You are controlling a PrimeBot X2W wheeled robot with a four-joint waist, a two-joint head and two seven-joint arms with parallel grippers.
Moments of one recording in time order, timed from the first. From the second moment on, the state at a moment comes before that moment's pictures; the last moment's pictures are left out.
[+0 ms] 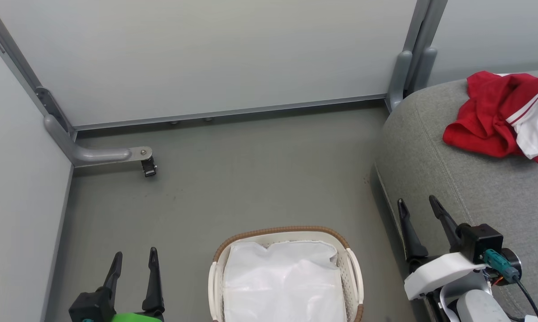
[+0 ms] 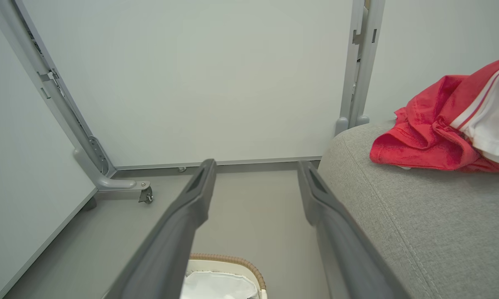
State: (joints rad) left arm 0.08 0.05 -0.06 0.24 -0.24 -0.09 -0.26; right arm -0.12 -0.05 0.06 0.29 0.20 0.13 -0.26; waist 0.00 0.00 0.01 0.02
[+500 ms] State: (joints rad) left arm 0.09 0.05 -0.05 0.24 -0.25 -0.09 -0.26; right arm -0.11 -0.05 0.08 0.29 0.21 0.13 -0.26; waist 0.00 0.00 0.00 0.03
